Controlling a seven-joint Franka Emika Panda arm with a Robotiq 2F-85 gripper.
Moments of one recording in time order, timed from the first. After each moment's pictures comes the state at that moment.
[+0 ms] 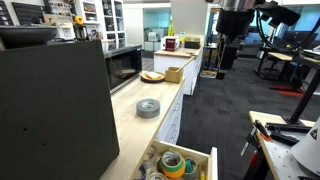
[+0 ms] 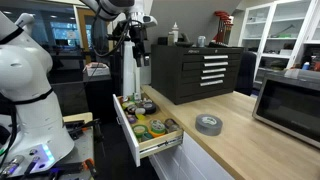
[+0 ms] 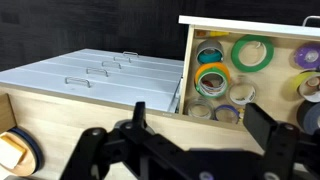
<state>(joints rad) 0.00 -0.53 0.21 -2.52 -0.14 2.03 0.18</state>
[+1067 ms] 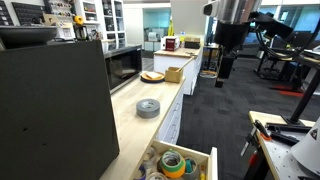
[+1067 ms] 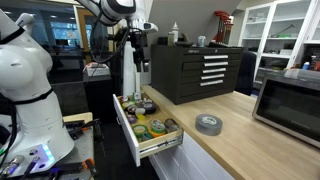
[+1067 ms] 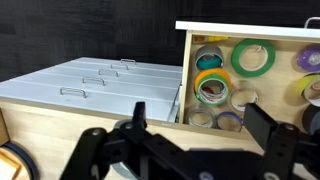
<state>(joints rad) 0.00 -0.49 0.20 -2.56 -0.14 2.08 0.21</state>
